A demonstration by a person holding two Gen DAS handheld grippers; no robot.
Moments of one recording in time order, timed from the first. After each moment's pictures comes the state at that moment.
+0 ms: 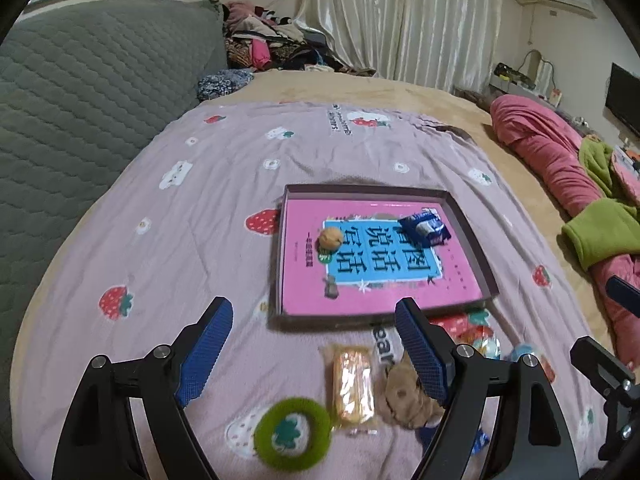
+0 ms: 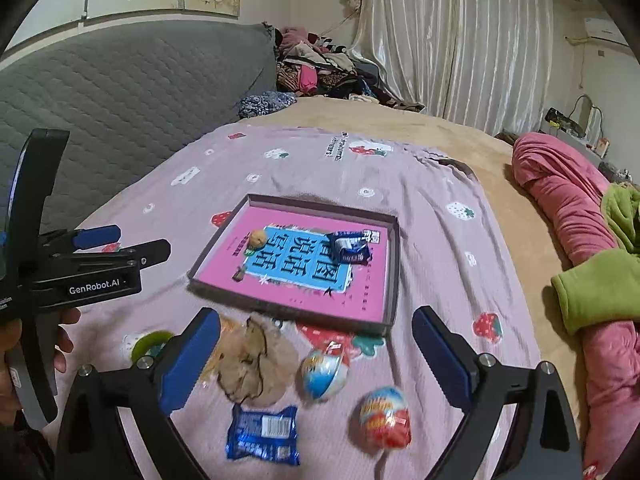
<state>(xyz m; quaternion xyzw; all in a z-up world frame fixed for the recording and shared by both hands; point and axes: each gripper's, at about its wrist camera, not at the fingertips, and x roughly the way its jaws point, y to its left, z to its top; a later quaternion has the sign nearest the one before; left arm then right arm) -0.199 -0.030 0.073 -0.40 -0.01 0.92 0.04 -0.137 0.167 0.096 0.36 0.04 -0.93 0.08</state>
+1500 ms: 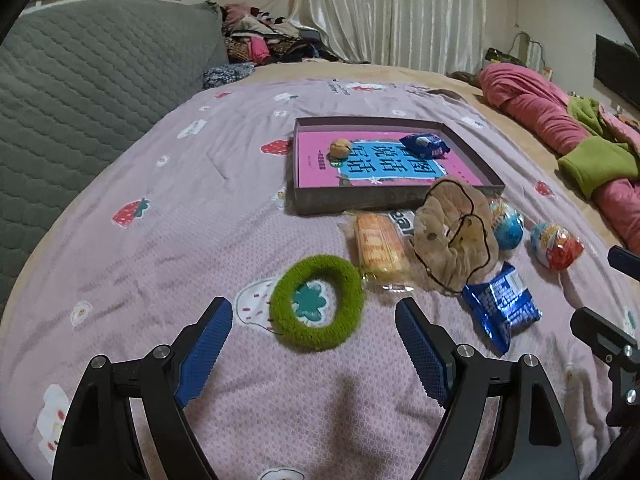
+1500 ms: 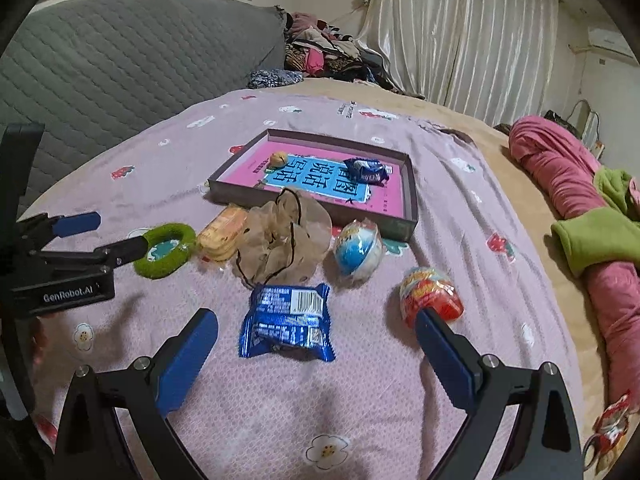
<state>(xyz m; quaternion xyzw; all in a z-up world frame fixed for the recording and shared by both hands) -0.087 -0.048 -0.019 -0.39 0.03 0.92 0.04 -0.042 0.145 0.006 0.37 0.07 -0.92 0.07</state>
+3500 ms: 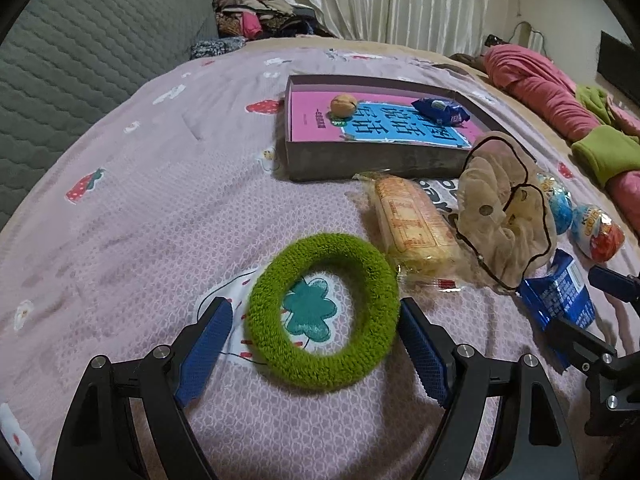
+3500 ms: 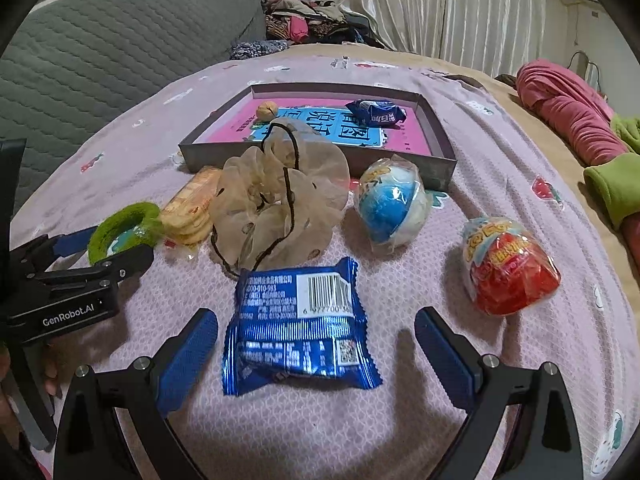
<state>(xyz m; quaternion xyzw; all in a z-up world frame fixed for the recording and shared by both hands) -0.143 -0.050 -0.082 -0.42 0.01 0.90 0.06 -0.094 0.138 -0.064 0.43 0.02 -0.90 0.06</state>
